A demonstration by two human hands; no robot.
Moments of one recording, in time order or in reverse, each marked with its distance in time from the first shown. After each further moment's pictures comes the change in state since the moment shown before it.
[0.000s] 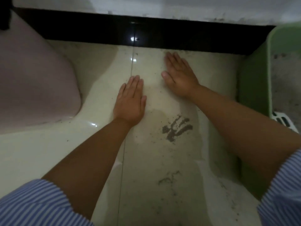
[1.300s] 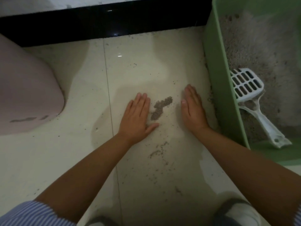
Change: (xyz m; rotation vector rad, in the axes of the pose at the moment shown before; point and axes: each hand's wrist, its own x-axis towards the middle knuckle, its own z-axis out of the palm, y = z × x) left_hand -0.081 0.052 0.026 0.185 -0.121 0.379; right_hand -0.179 0.002 0.067 0.524 0.330 0.411
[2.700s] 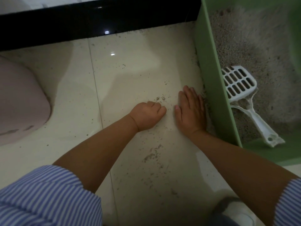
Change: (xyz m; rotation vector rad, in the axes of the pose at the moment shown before) left_hand 0.068 0.010 0.015 0.151 0.564 0.634; right_hand 0.001 0.018 0.006 -0.393 0.103 -0.016
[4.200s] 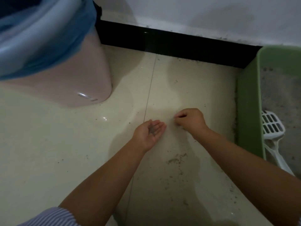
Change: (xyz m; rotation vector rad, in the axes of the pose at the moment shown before) left_hand -0.061 0.024 -0.100 2.105 -0.788 2.137; right_hand 0.013 -0.112 -0.039 0.511 -0.369 0.041
